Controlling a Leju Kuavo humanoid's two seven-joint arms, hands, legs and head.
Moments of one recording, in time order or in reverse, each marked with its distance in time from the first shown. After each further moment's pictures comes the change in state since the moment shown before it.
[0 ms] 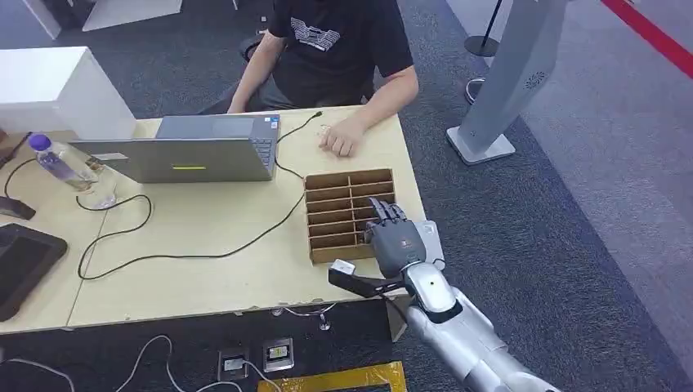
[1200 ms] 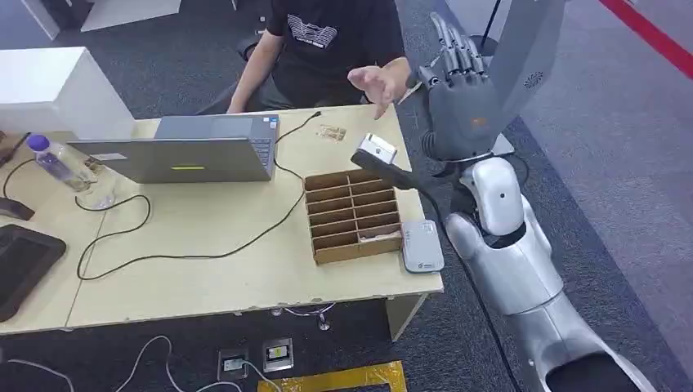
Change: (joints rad) left arm 0.002 0.028 -0.003 0.002 -0.031 -0.001 -0.031; right arm -0.233 -0.074 -0.197 -0.495 0.072 0.027 -0.045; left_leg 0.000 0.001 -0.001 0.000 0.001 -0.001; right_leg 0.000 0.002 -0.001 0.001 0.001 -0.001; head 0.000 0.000
